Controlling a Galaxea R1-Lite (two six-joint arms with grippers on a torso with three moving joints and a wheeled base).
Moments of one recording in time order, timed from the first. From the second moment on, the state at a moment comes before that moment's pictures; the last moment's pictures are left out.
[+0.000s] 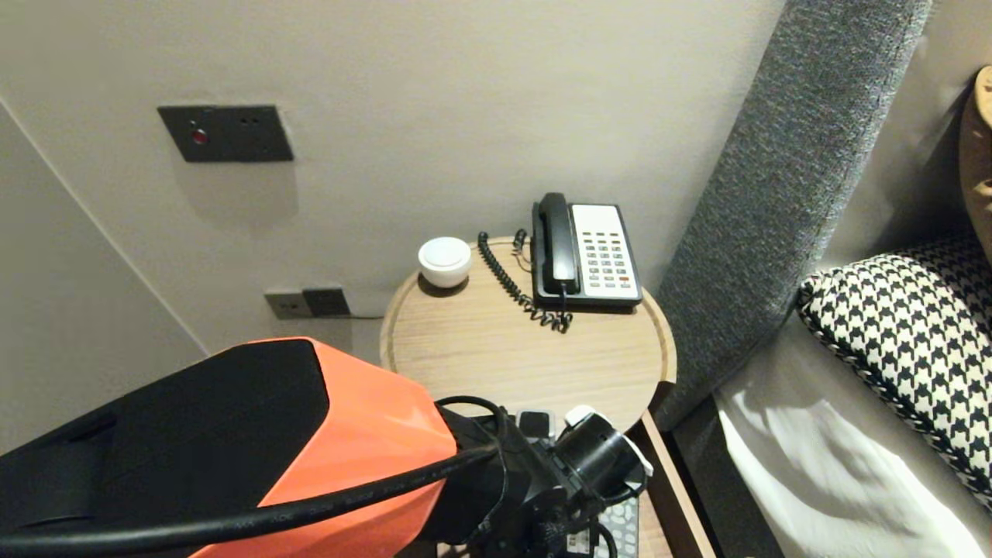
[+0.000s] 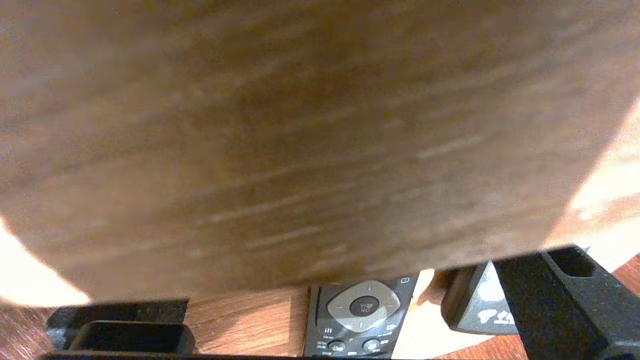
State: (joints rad) left arm -1.09 2.26 -1.39 0.29 0.27 -0.84; right arm 0.00 0.00 0.00 -0.11 -0.01 0.02
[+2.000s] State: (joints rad) left arm -1.08 2.20 -1.39 0.32 0.27 -0.82; right arm 0.00 0.00 0.00 -0.11 -0.01 0.02
